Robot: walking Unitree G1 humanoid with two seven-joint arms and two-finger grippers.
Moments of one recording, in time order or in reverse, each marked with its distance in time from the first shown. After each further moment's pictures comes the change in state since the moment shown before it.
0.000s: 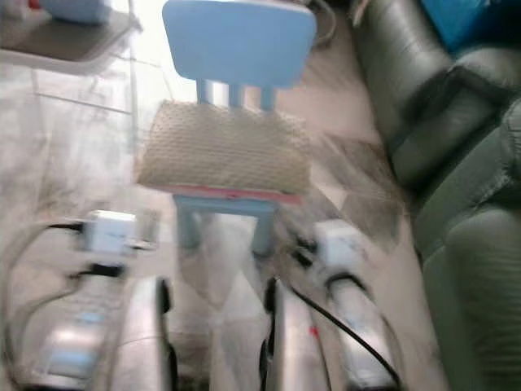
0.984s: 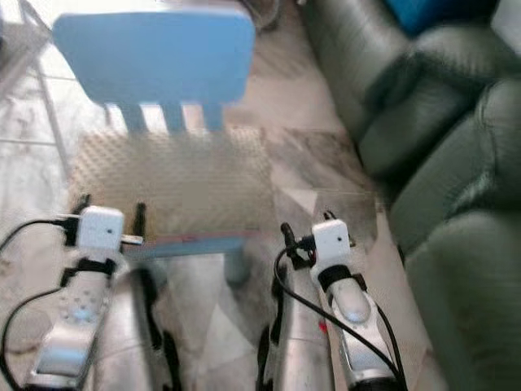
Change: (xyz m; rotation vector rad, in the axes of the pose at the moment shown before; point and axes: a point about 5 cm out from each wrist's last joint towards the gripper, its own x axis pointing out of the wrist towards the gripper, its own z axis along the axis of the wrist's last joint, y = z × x) left arm 0.001 0.007 0.005 0.042 -0.002 0.043; right arm -0.003 -0.007 -0.002 -0.029 0.027 0.044
